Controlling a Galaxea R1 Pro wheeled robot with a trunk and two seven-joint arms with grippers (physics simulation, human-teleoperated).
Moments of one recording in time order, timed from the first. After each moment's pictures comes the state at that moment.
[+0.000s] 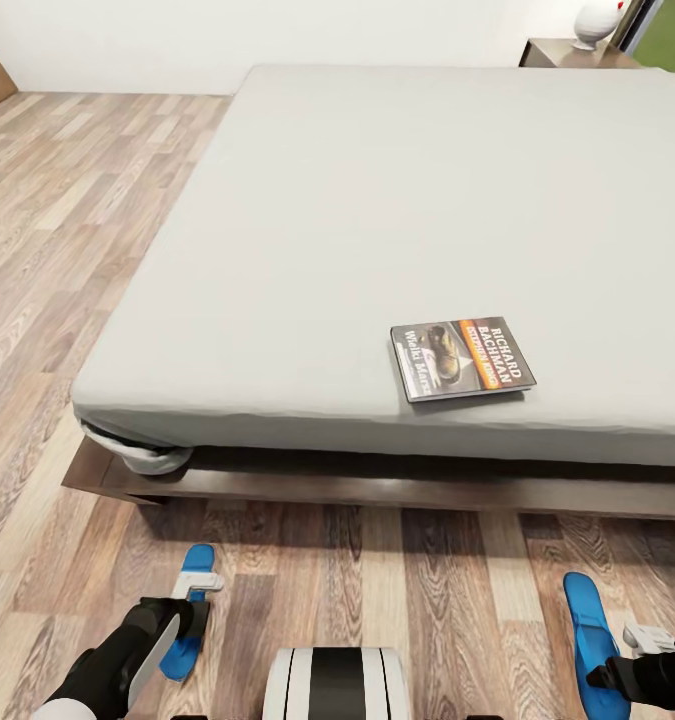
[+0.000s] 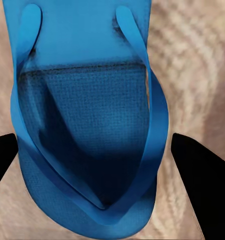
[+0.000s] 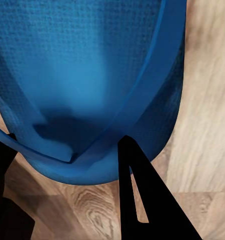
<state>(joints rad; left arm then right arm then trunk) -0.47 0.13 -0.16 -0.70 0.16 0.54 0.08 -0.50 -0.64 0.48 -0.47 -0.60 0.61 0.44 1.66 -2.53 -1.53</state>
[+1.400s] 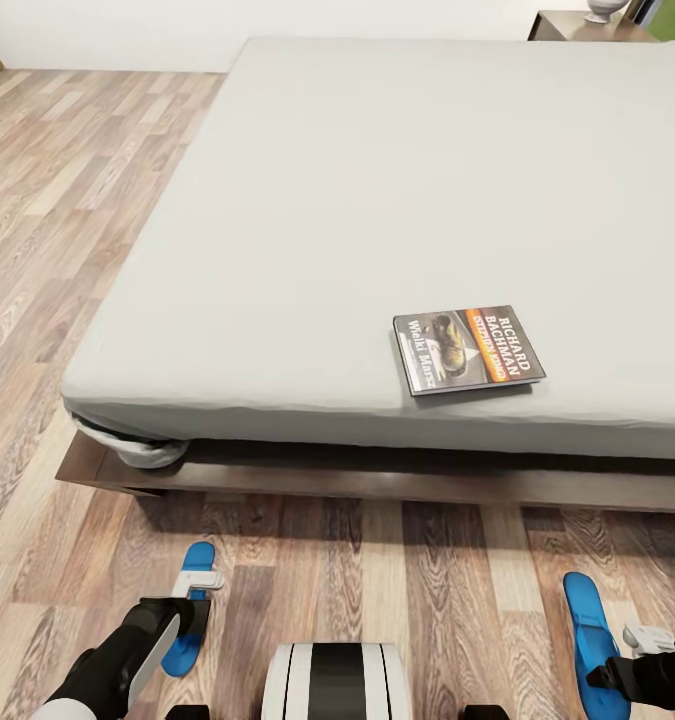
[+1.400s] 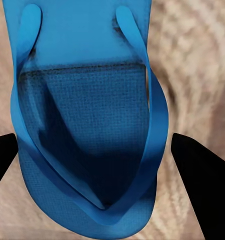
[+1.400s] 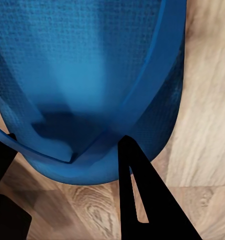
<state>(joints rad) -0.47 0.13 -0.16 -0.70 0.16 0.53 0.08 -0.50 -0.64 0.48 -0.47 -0.60 0.61 0.44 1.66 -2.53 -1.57</state>
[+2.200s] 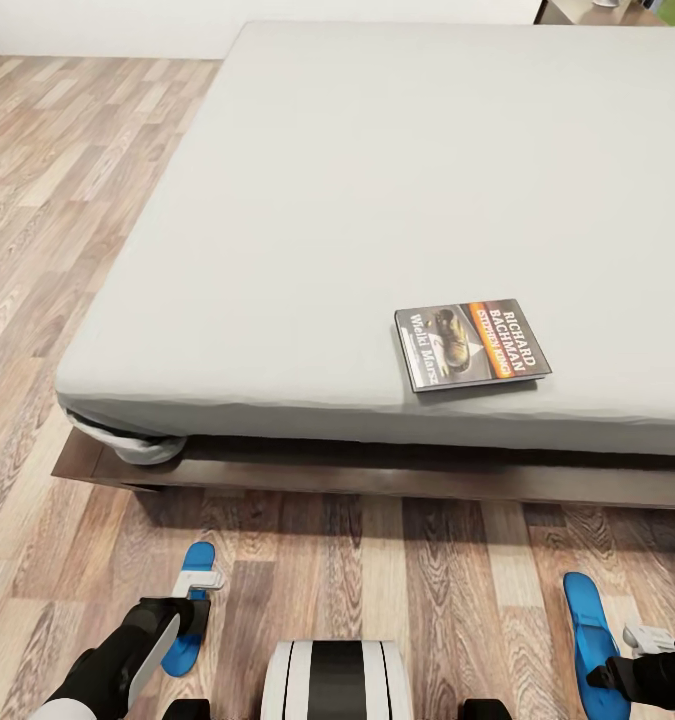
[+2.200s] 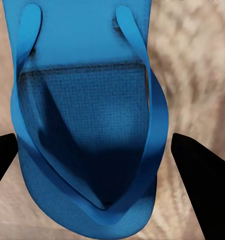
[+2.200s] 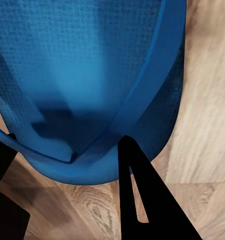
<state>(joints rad) -0.47 0.13 -0.16 -0.70 0.16 0.53 0.08 -0.50 -0.64 0.48 -0.47 -0.60 0.61 0.44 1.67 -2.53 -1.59</state>
